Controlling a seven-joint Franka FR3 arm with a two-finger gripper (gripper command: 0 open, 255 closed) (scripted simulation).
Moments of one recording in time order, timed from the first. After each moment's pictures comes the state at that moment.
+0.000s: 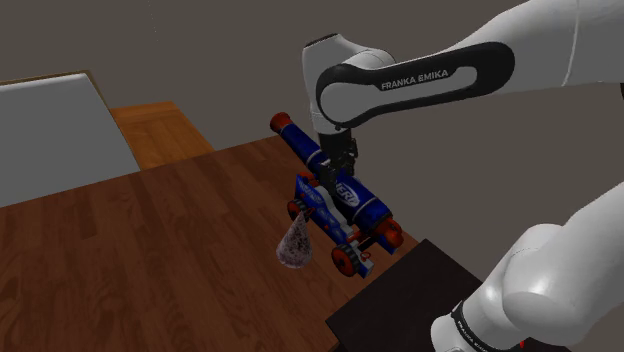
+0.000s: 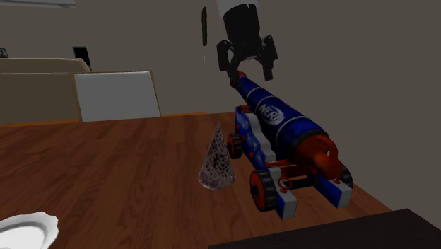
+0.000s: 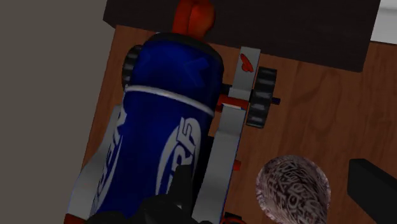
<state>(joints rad) 0.13 -0.15 0.19 -2.15 -0.10 1.72 0.05</state>
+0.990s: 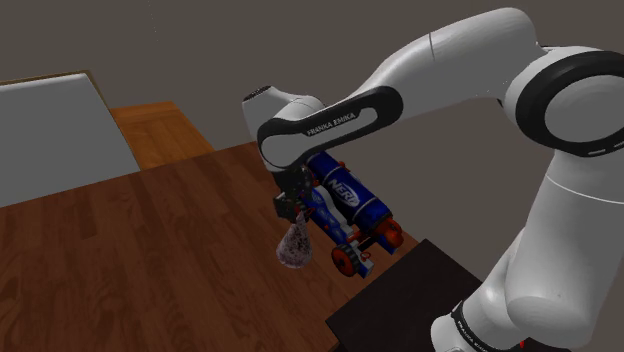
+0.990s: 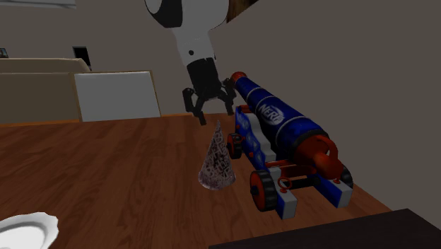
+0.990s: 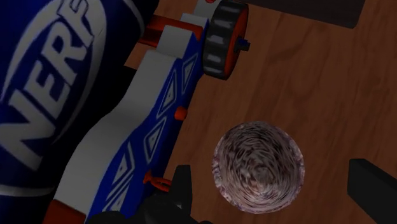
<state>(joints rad) 0.20 0.25 0.25 -1.93 -0.17 1.80 0.13</state>
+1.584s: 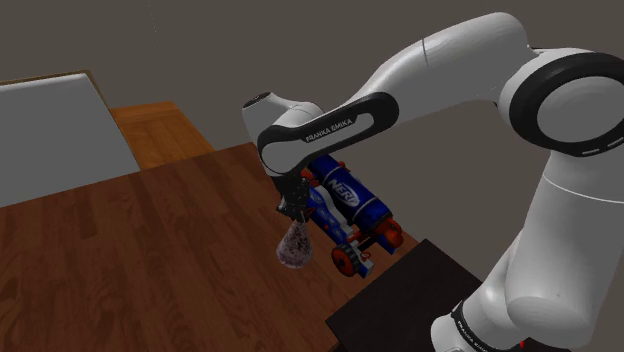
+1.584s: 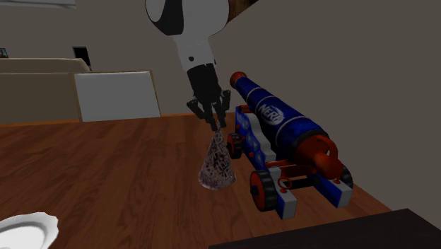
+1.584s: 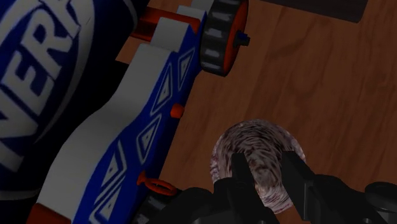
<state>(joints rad) 0.21 0.27 0.25 -1.95 -0.18 1.83 0.14</state>
